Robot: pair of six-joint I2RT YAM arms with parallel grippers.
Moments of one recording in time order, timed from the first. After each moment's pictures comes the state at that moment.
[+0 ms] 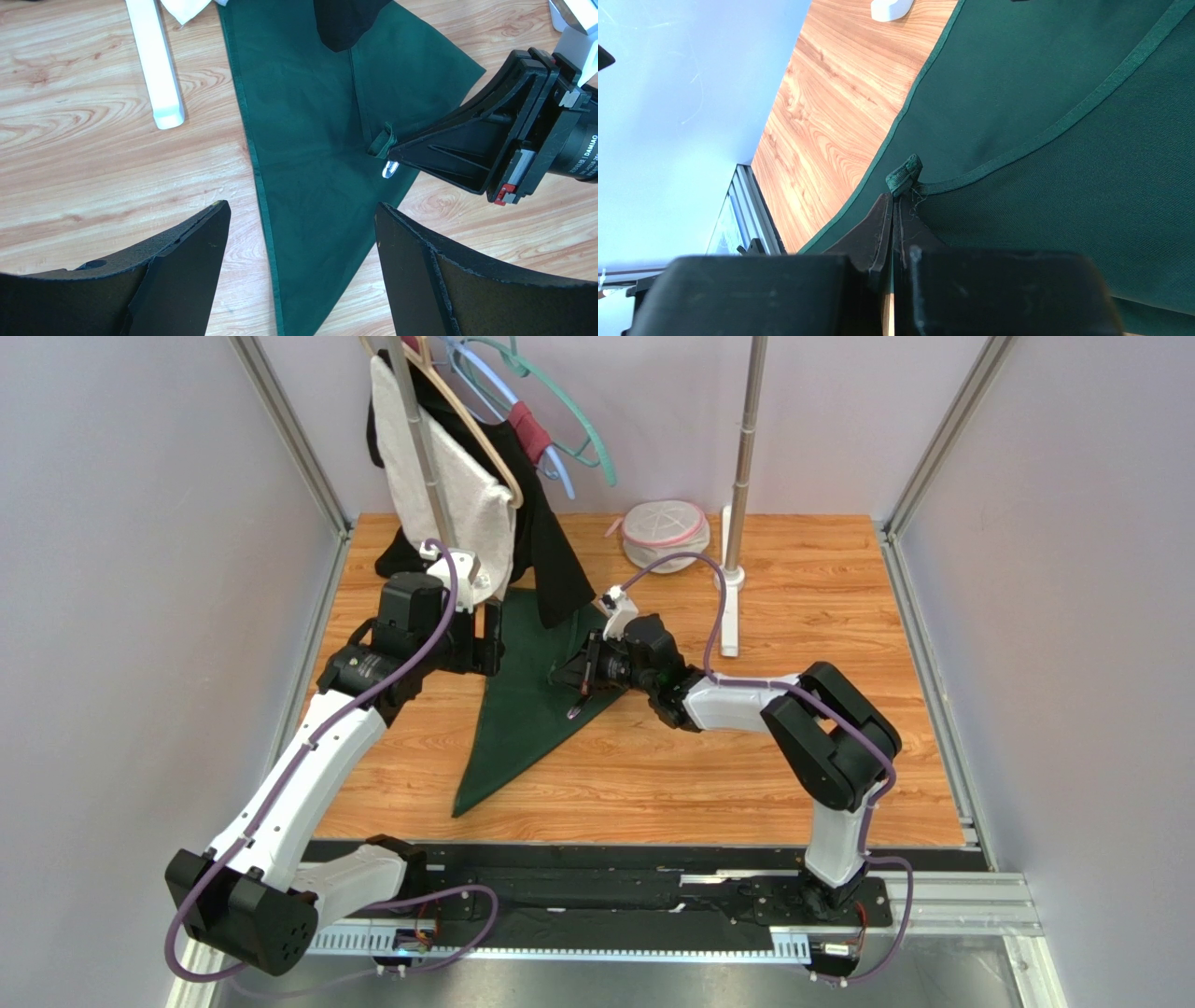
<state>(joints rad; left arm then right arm) -0.35 1.10 1.11 -0.63 -0.02 -0.12 0.73 1.86 1.00 0.56 -0.31 0.75</state>
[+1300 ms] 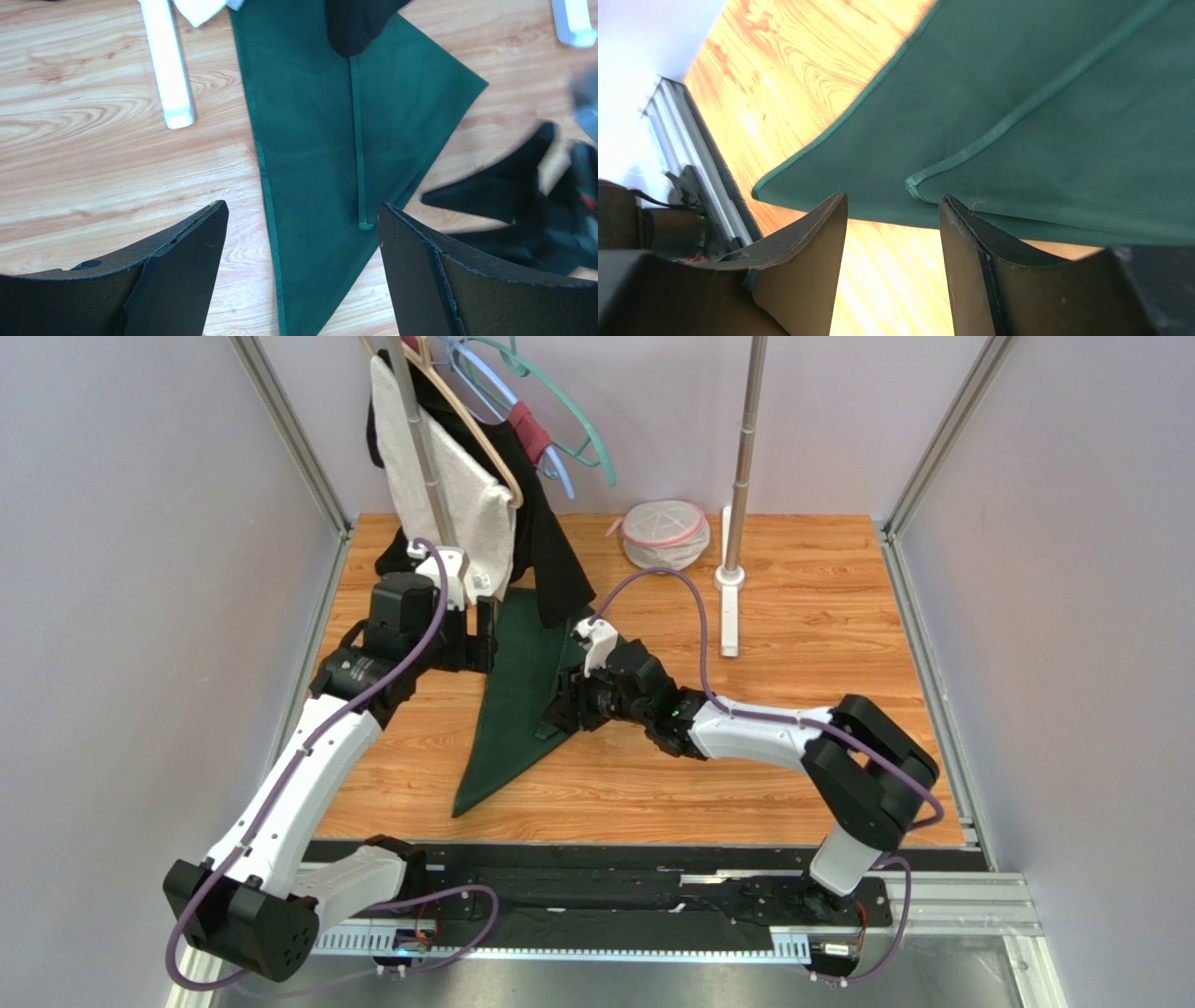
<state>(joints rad) -0.34 1.09 1.11 -0.63 -0.04 -0.12 0.86 1.71 0.93 0.35 -0.21 0.50</state>
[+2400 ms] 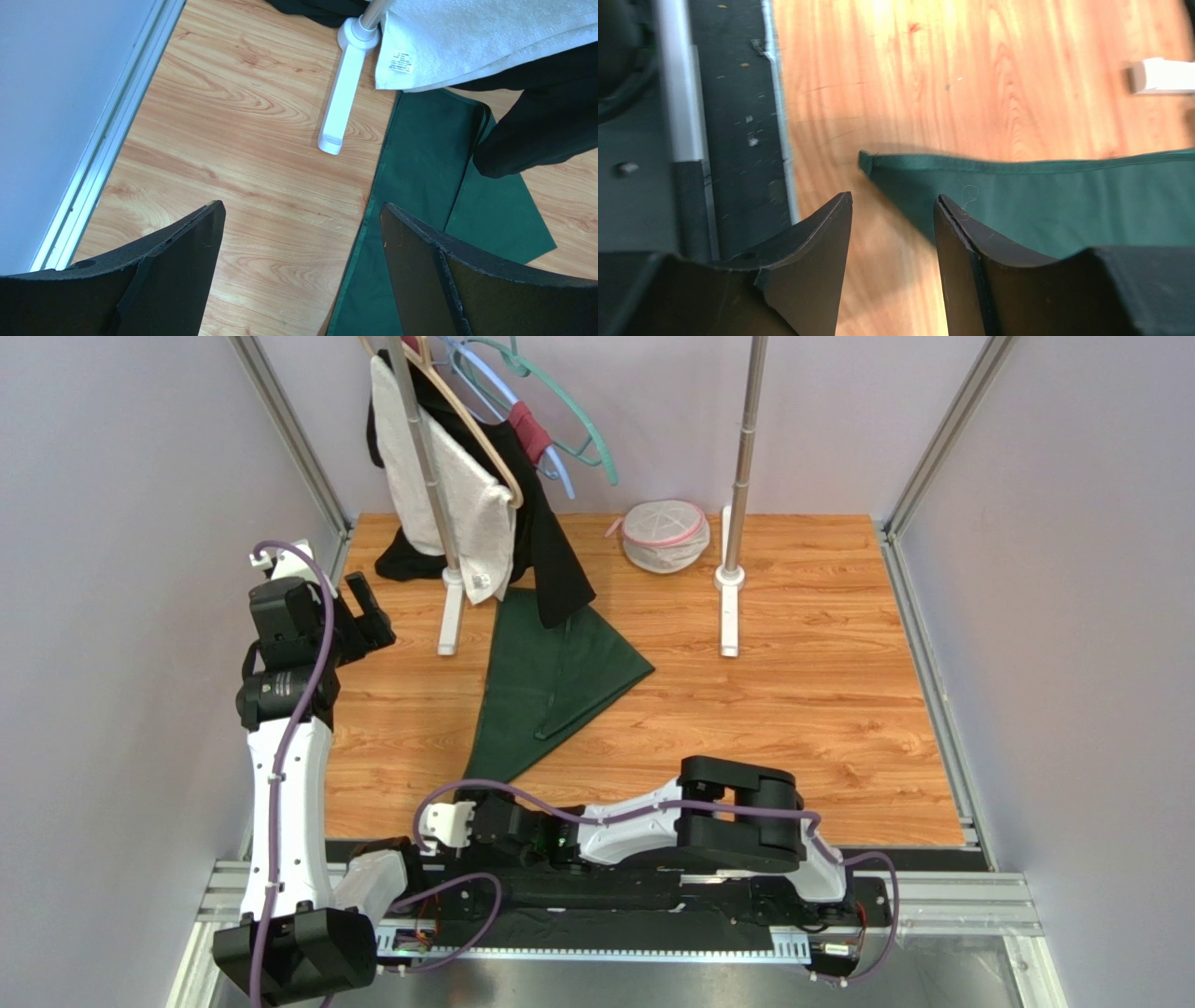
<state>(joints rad) 0.22 0.98 1.10 -0.61 0.04 -0.21 1.45 2.08 1.19 0.41 0.29 -0.34</state>
